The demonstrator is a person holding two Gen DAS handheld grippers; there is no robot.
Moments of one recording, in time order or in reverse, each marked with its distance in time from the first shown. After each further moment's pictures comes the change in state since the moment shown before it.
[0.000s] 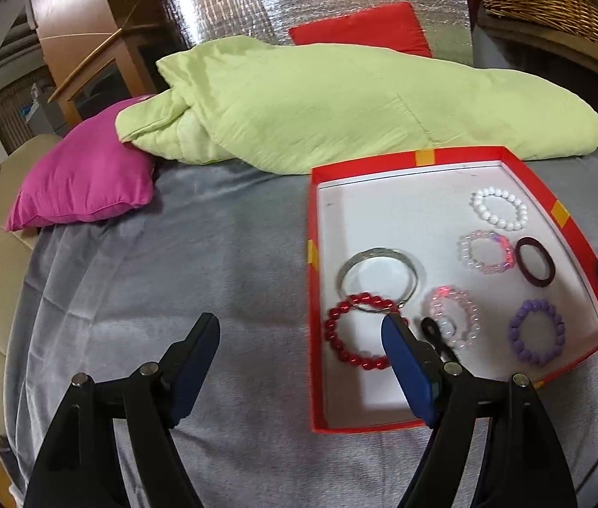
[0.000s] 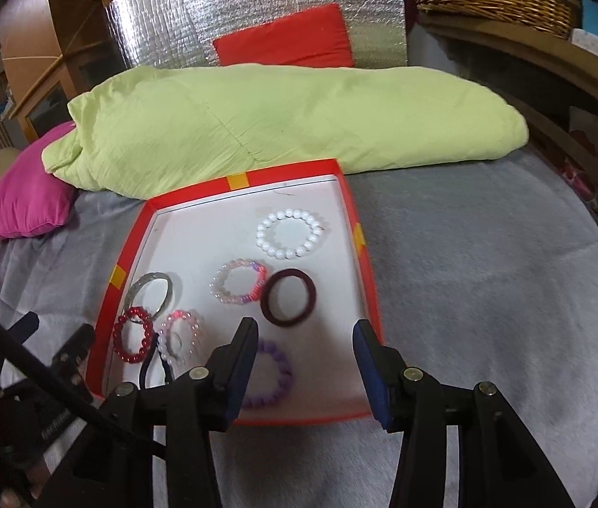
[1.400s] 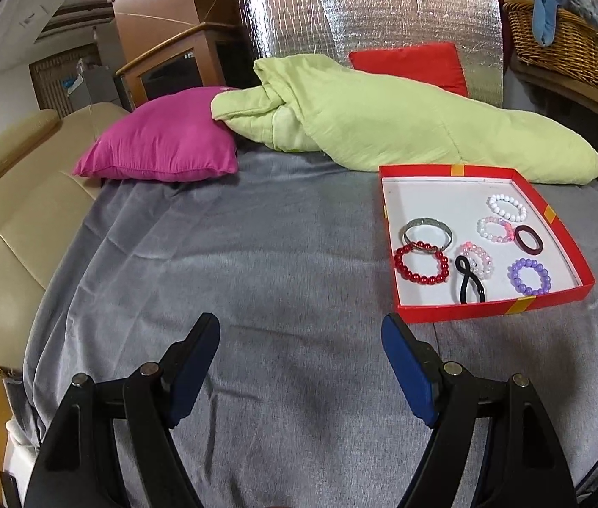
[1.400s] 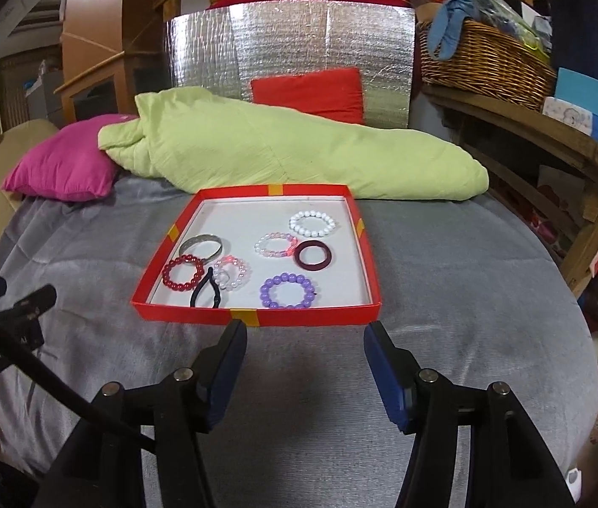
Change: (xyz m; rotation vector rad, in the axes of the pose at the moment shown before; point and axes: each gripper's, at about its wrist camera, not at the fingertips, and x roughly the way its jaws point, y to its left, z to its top) left arm -0.087 0.075 -0.080 -0.139 -0.070 0.045; right arm -0.098 0.044 -0.097 -0.149 -0.192 -0.067
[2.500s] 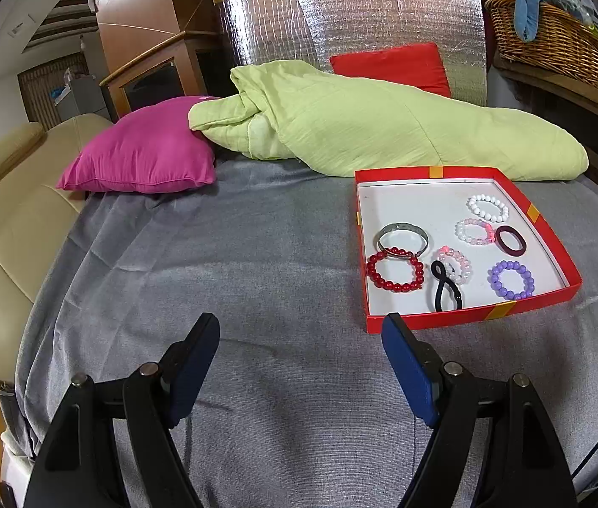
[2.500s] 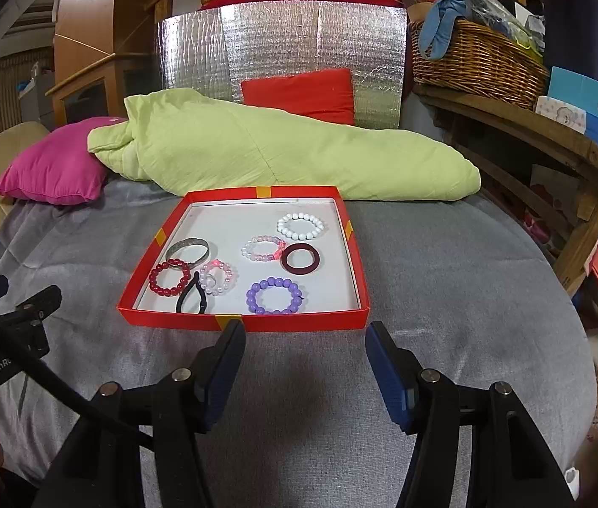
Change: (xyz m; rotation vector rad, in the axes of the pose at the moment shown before) left arm 0.000 -0.023 0.005 0.033 -0.013 -0.034; right arm 0.004 -0.008 0.003 0.012 -0.009 -0.025
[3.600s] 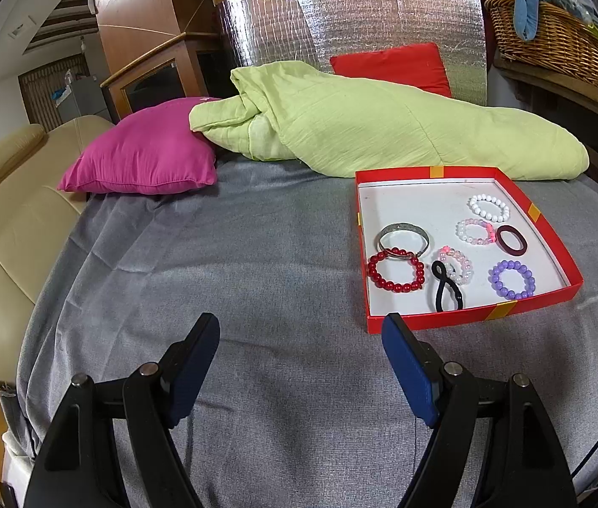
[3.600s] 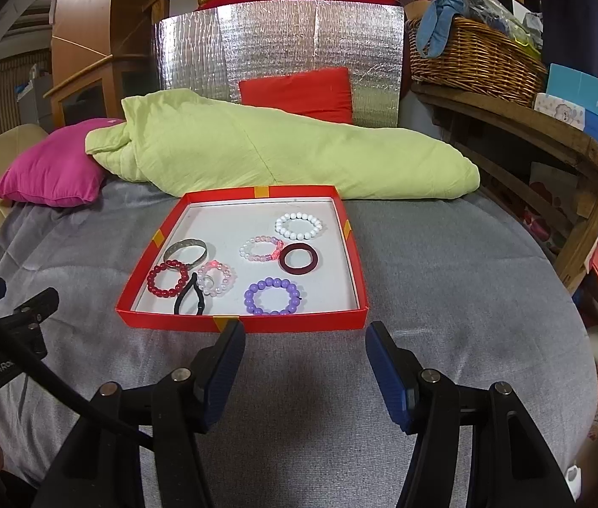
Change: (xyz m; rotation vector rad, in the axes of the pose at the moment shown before) left arm -0.001 0.000 0.001 0.002 -0.002 0.005; right arm 0.002 -0.003 0.001 0.011 0.005 0.000
